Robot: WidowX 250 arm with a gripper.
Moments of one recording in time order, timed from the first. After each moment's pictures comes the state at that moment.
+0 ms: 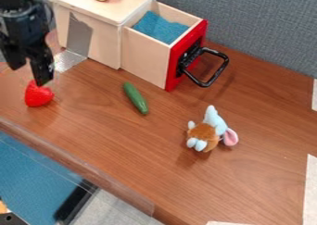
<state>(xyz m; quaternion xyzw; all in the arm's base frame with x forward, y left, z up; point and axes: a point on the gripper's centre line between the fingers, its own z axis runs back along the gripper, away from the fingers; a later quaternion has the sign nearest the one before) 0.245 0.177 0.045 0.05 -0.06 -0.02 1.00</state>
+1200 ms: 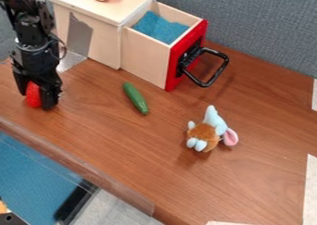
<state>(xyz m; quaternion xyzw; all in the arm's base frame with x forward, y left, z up) 0.250 0.166 0.003 0.06 -0.02 -0.03 1.00</state>
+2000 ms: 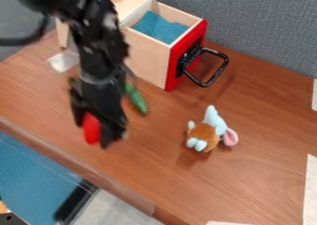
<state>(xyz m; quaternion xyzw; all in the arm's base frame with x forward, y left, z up) 0.228 0.021 0.027 0.04 -0.04 -0.10 0.99</state>
